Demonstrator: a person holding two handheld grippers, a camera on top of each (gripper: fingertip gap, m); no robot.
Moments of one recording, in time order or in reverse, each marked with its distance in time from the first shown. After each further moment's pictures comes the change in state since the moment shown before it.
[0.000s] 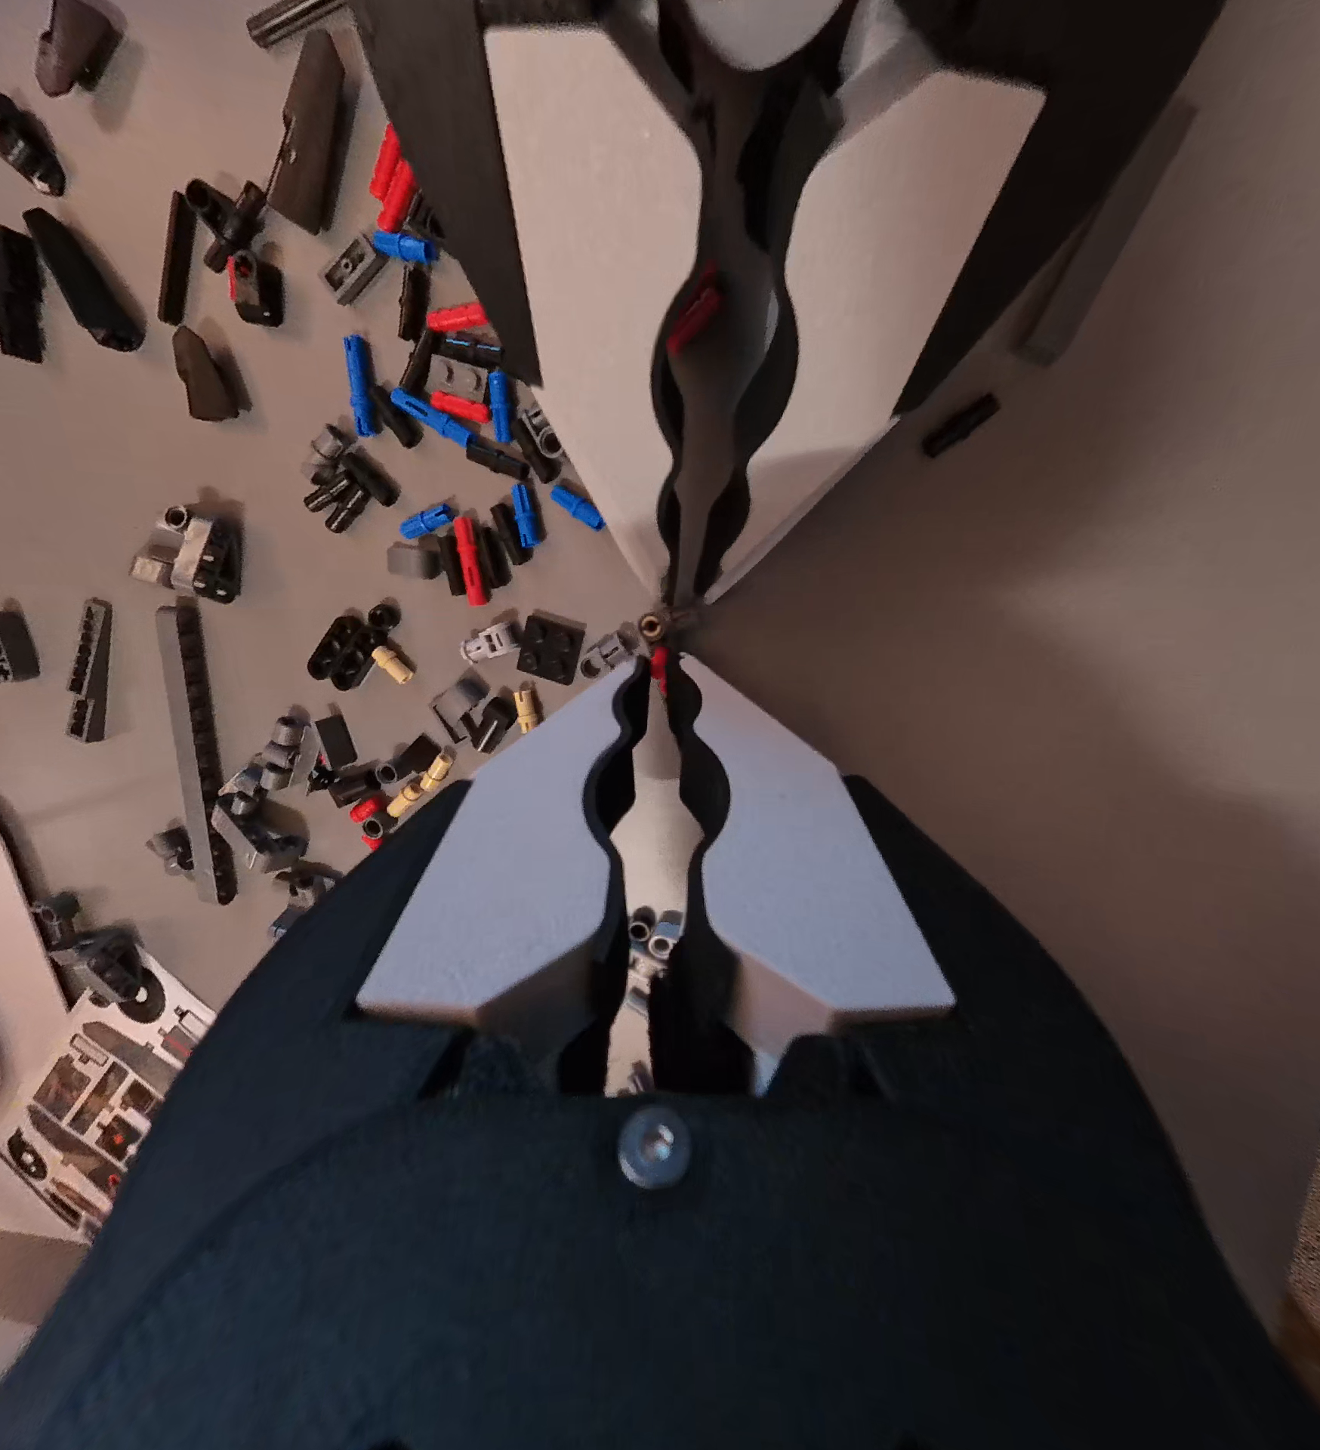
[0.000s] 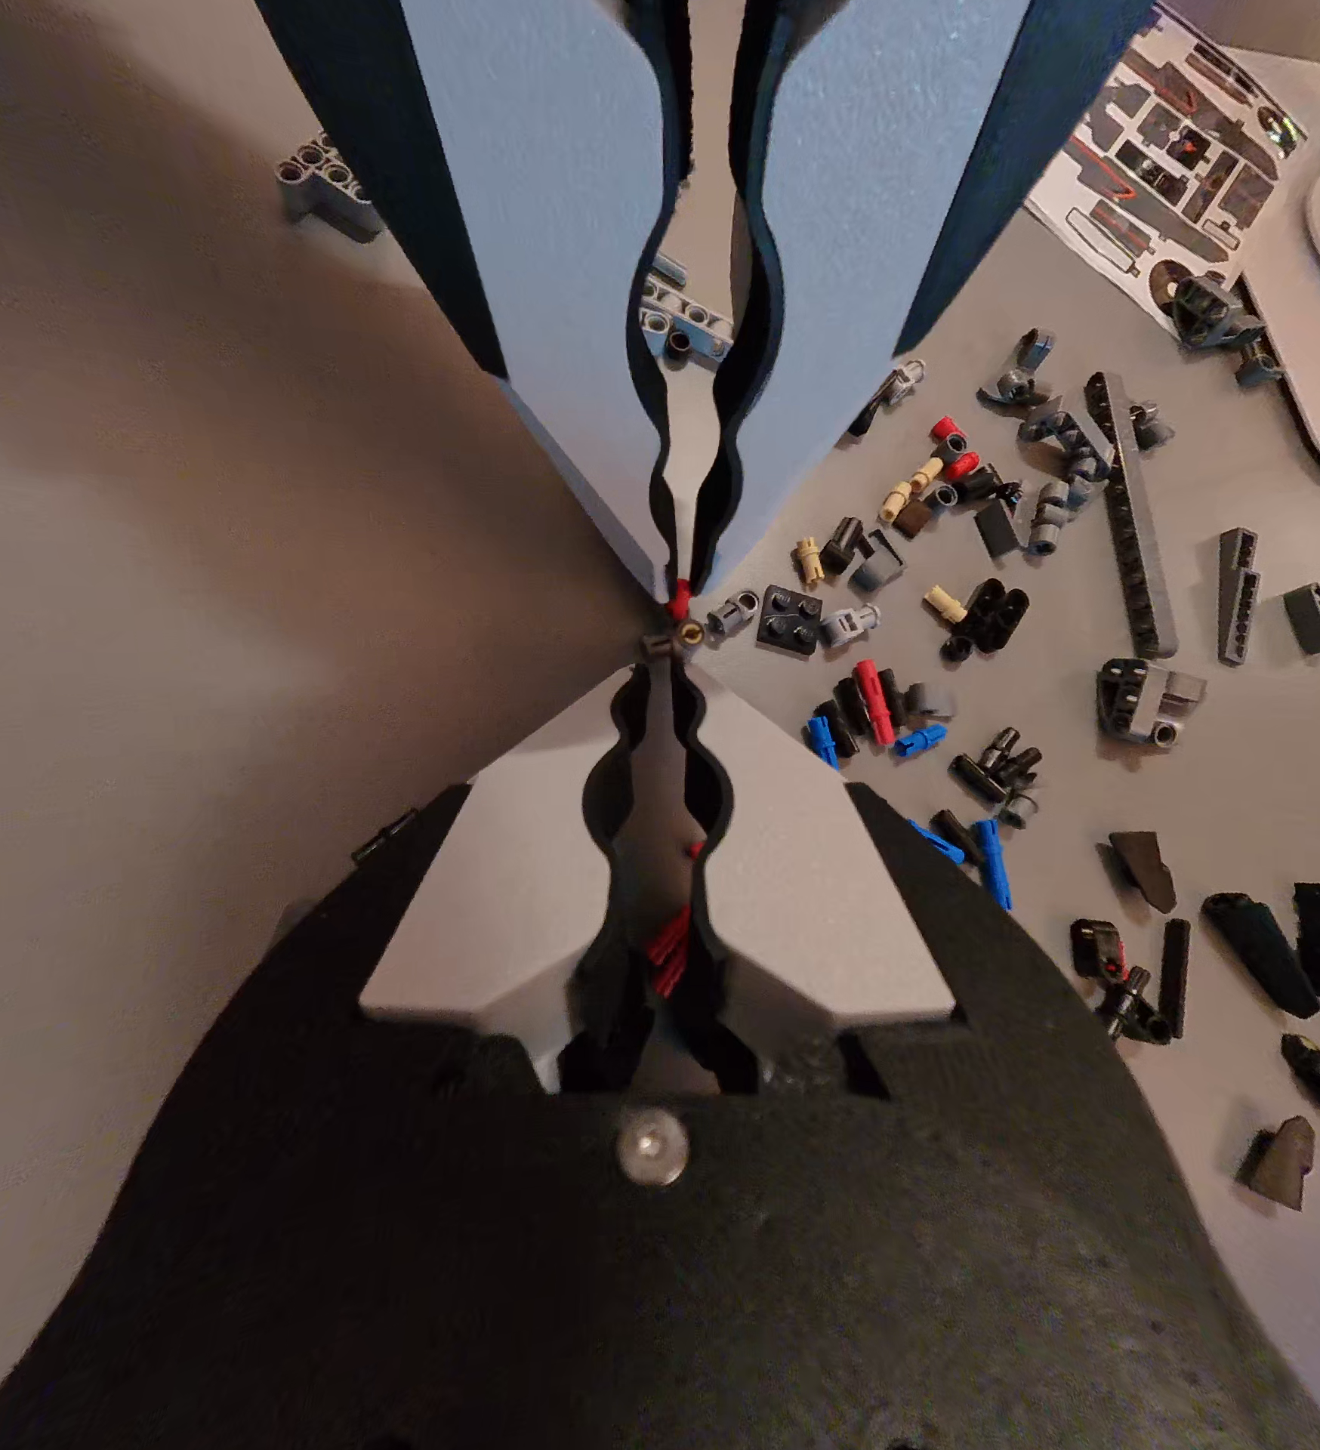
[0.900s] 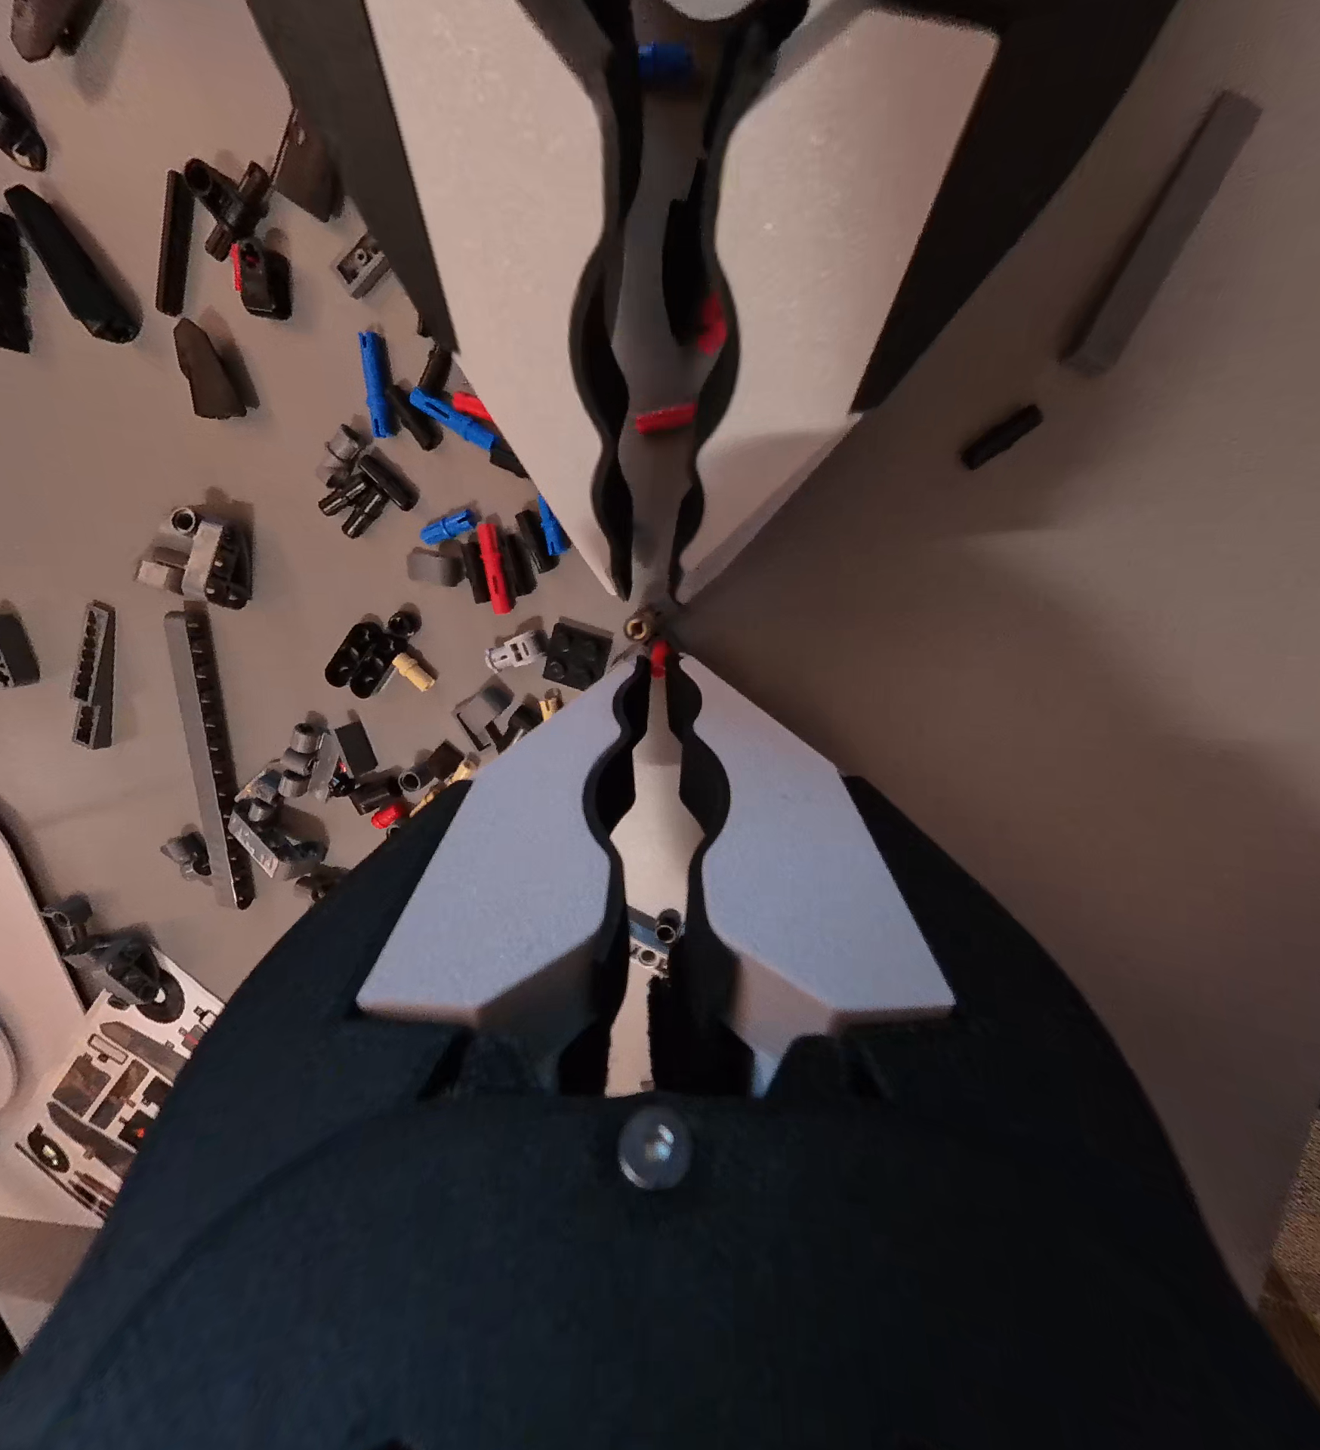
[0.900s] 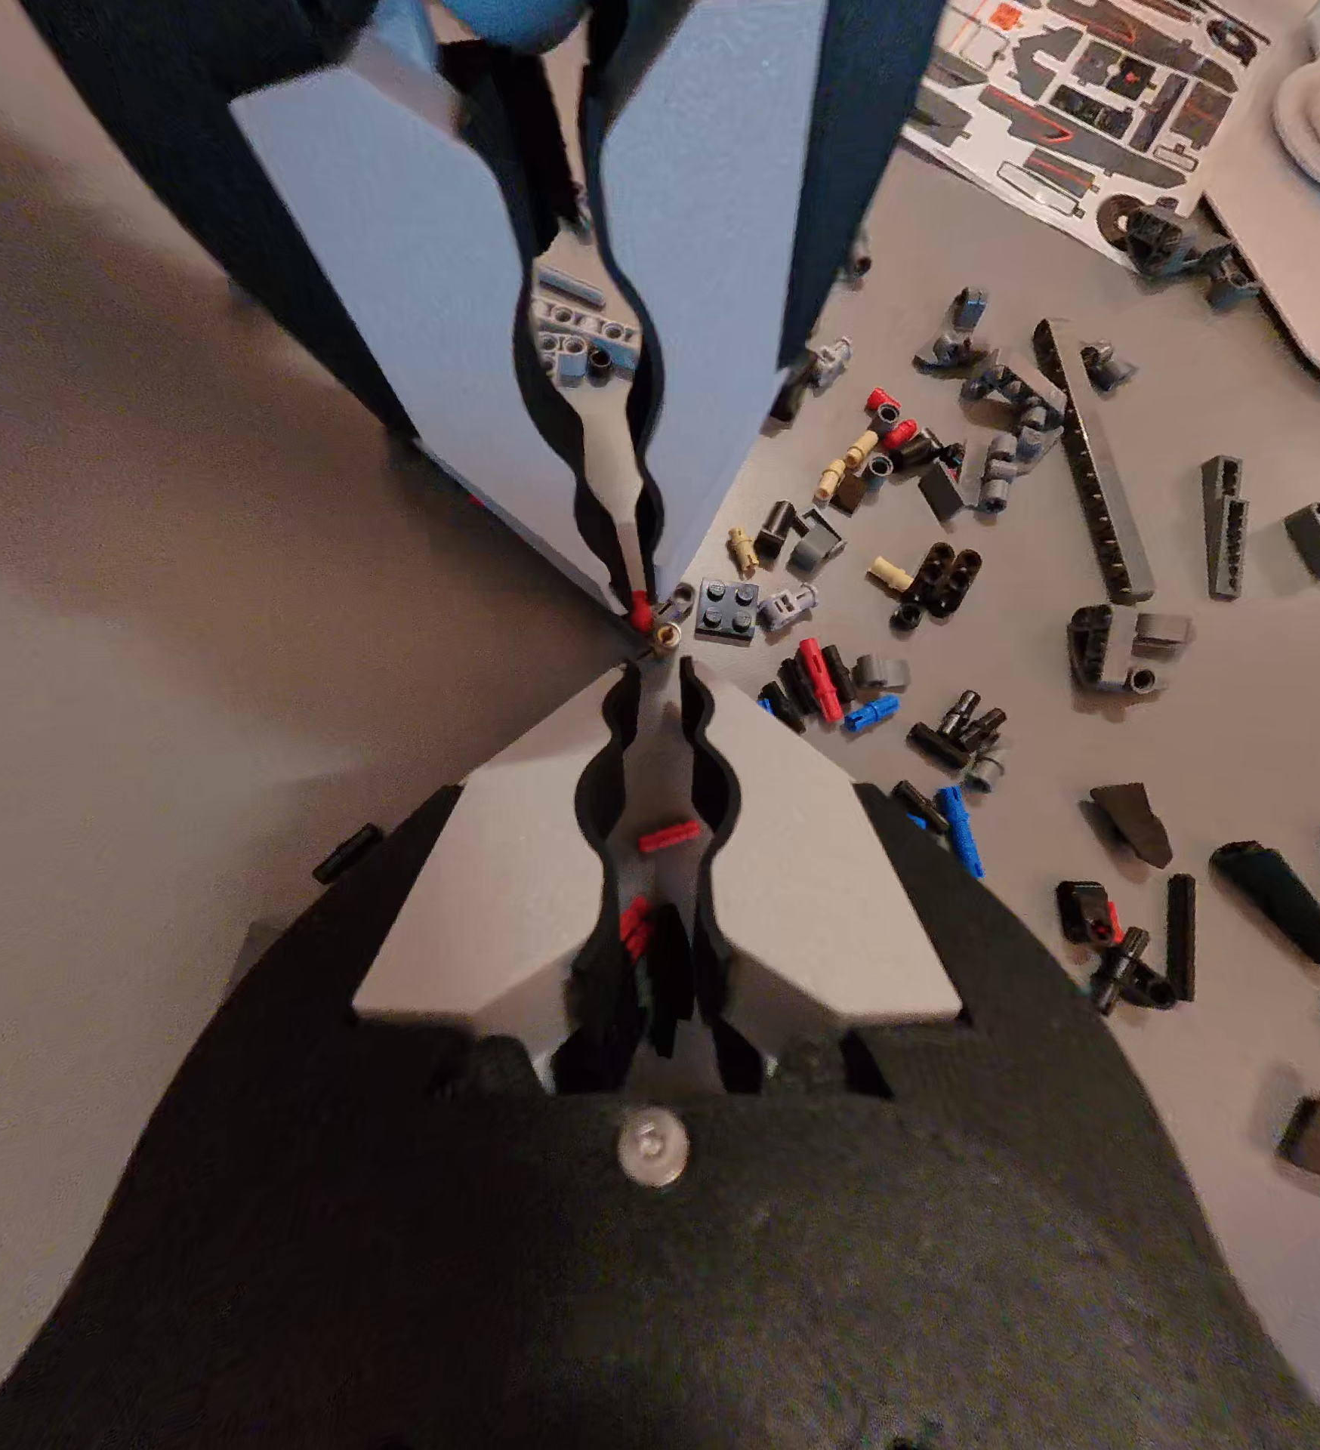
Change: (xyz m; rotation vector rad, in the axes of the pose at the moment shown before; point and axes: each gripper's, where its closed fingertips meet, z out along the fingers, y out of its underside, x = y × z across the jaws) left arm -0.008 -0.002 0.003 -0.052 0.025 -0.007; right arm 0.017 0.000 -0.004 0.031 -0.030 0.149
